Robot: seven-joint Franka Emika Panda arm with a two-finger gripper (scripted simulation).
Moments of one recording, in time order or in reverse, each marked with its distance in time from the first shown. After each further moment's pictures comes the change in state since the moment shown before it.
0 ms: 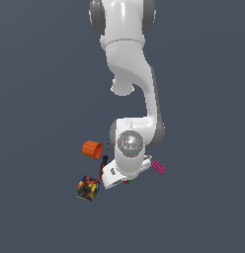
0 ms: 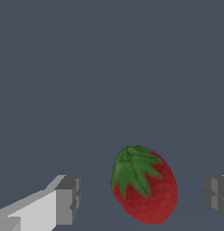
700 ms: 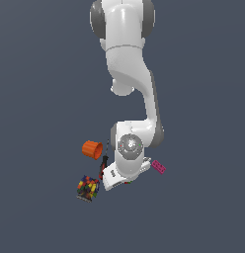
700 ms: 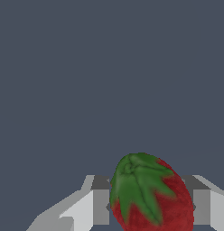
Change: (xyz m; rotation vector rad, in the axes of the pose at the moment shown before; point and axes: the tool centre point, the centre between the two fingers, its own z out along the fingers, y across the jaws) arm 0.001 0.001 0.015 0.000 0.000 -0.001
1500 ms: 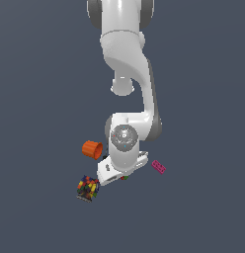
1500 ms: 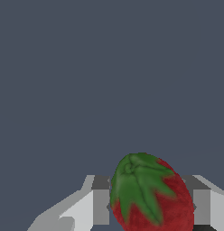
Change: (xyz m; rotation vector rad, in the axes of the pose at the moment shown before) arm -0.014 0.011 -0.033 0.001 -0.001 -0.001
